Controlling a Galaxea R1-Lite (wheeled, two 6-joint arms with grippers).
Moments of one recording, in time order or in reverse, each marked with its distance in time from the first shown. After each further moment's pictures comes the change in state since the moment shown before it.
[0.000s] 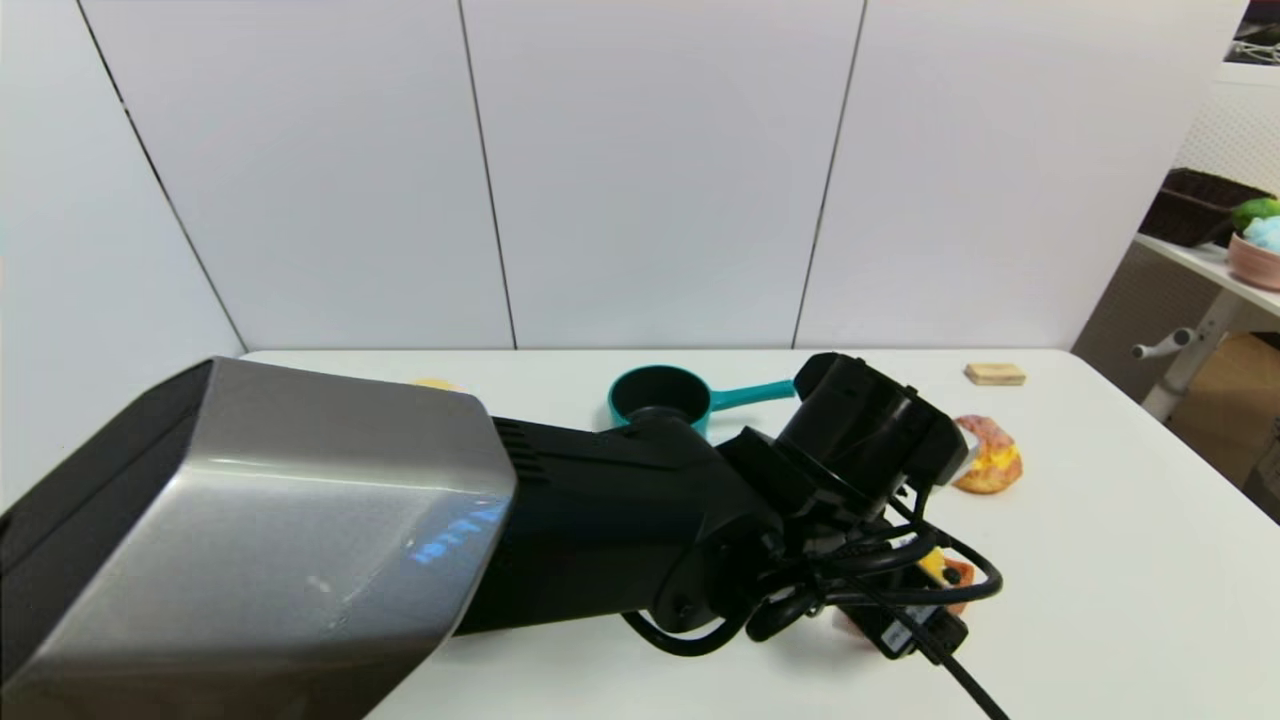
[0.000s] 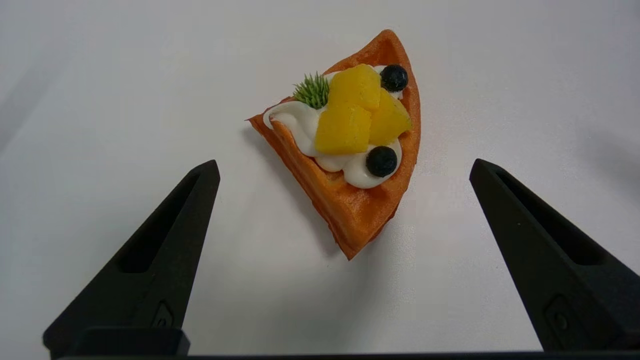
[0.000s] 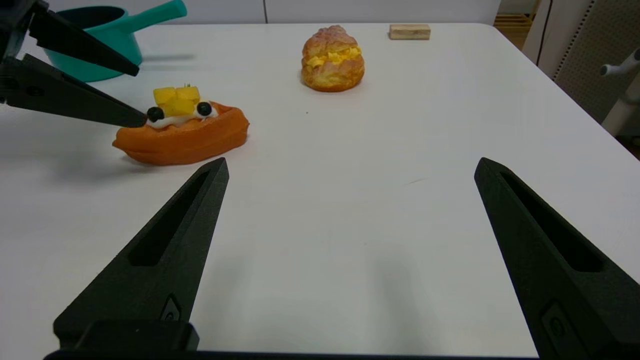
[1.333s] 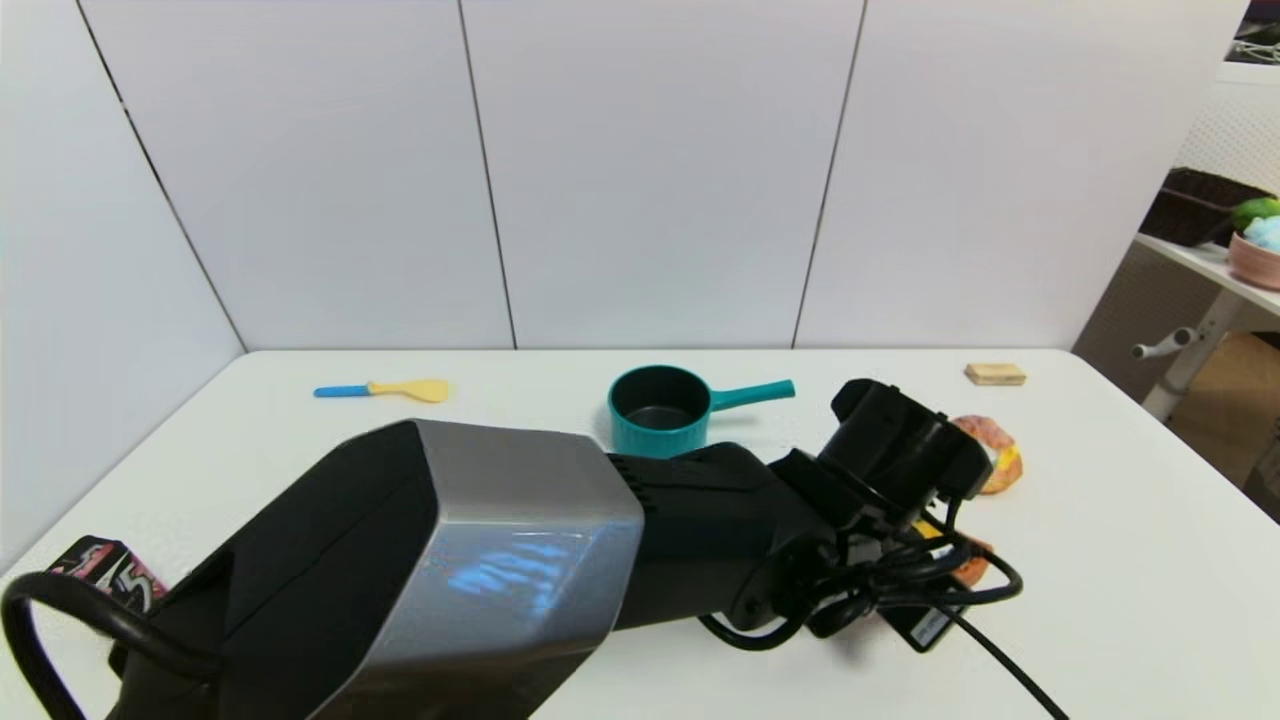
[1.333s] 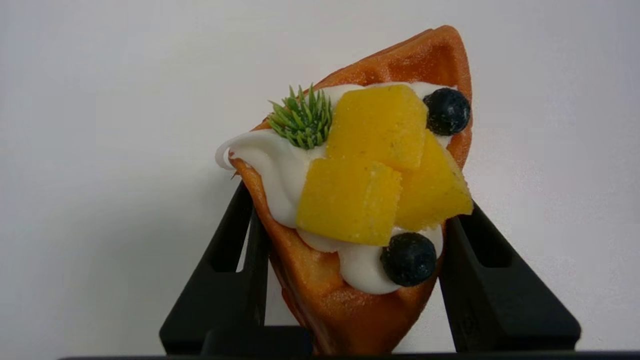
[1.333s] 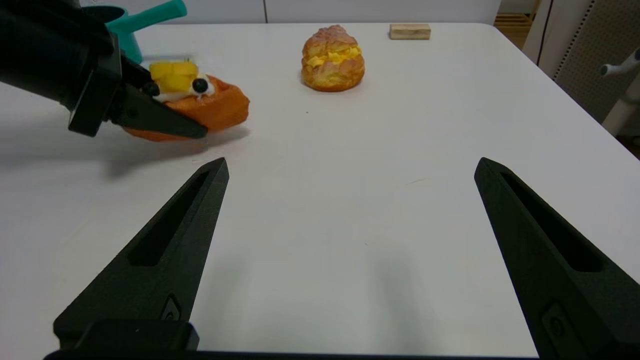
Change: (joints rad) left arm -0.004 0.157 -0.176 0.002 0.000 -0.002; right arm 0.000 0.000 0.000 0.000 0.000 0.000
